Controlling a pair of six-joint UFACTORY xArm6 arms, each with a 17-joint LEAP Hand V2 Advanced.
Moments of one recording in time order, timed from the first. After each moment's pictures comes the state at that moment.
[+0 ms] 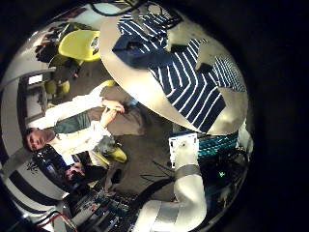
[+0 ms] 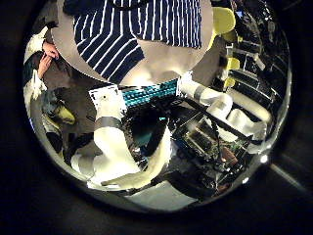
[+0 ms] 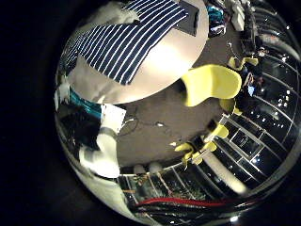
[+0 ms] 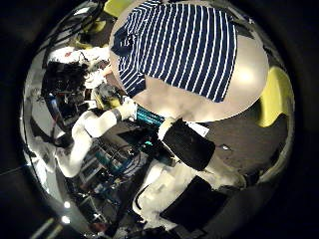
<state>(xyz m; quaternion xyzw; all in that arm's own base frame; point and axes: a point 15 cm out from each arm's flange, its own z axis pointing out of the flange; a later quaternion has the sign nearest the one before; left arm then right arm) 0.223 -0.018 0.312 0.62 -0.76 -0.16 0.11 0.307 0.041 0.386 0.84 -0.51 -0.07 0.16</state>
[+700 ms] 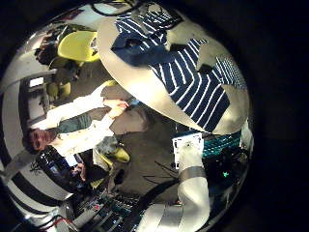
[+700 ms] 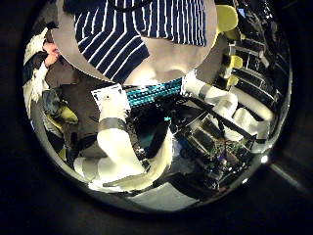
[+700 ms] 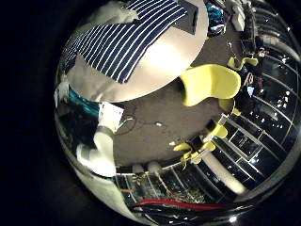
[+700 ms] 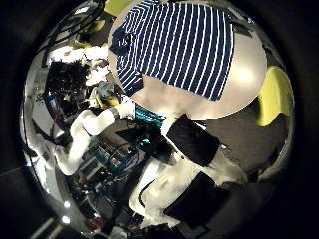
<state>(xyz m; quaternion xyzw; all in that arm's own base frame) 0.226 -0.020 0.269 0.59 -0.79 -0.17 0.08 0.308 0.036 0.380 0.84 -0.52 -0.09 0.16</state>
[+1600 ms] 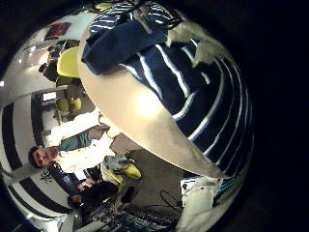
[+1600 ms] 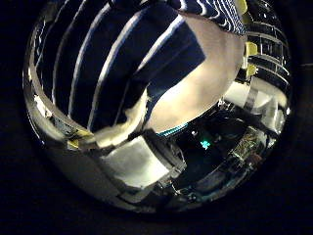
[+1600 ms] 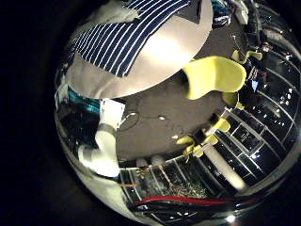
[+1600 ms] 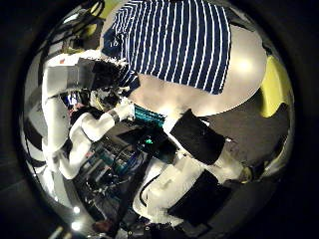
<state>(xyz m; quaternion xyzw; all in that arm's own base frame) 0.246 -0.044 0.135 0.56 -0.81 -0.18 0.00 0.304 0.029 0.360 0.81 -0.54 -0.11 0.19</state>
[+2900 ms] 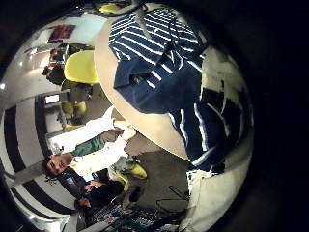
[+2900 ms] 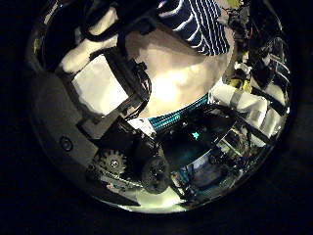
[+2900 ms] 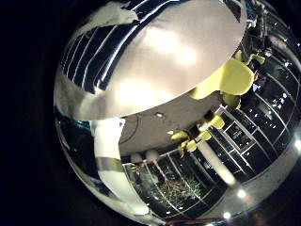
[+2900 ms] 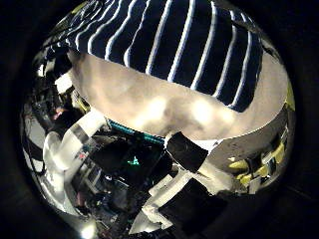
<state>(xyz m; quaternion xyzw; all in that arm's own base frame) 0.288 -0.043 0.227 0.54 -0.82 -0.19 -0.02 0.276 0.087 0.172 0.81 -0.52 -0.10 0.27</state>
